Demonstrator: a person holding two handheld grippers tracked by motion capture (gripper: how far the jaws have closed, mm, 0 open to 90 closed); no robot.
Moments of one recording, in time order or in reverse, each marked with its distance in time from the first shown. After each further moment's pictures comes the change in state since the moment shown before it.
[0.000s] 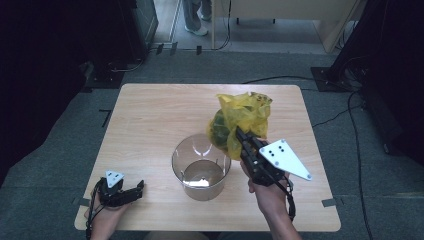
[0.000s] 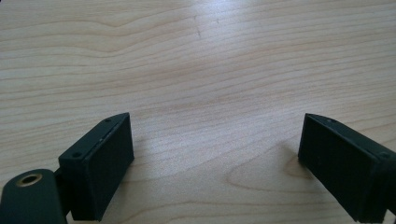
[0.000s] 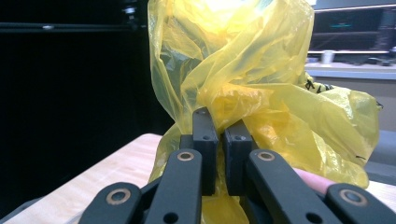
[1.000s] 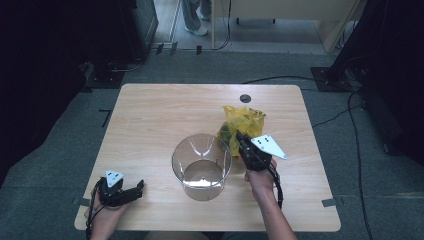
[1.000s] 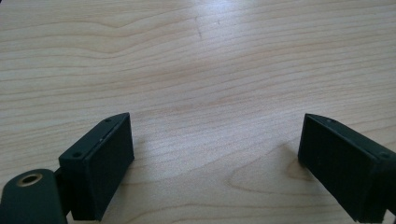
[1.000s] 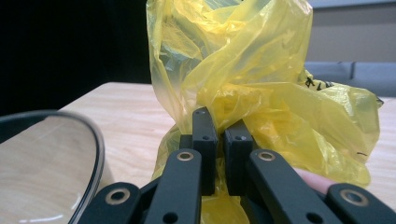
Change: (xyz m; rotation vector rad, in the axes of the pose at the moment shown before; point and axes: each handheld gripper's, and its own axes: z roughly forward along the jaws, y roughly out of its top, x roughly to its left) left arm 0.000 0.001 0.001 -0.003 -0.001 -0.004; right arm -0.049 -0.107 0.071 0.185 -0.066 0.087
